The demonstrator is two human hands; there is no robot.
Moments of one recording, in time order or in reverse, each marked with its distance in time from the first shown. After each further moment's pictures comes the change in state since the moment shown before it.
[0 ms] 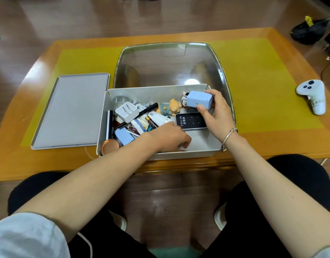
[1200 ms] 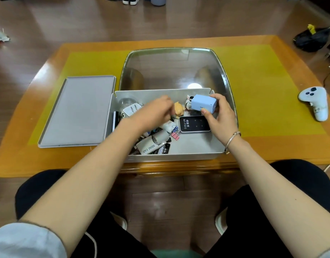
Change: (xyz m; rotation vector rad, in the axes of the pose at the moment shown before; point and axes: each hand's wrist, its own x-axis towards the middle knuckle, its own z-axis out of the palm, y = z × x) left_hand -0.037 -0.038 -0.049 -0.391 0.343 -0.404; right_hand -0.001 -0.002 -0.002 -0.008 0.007 0.030
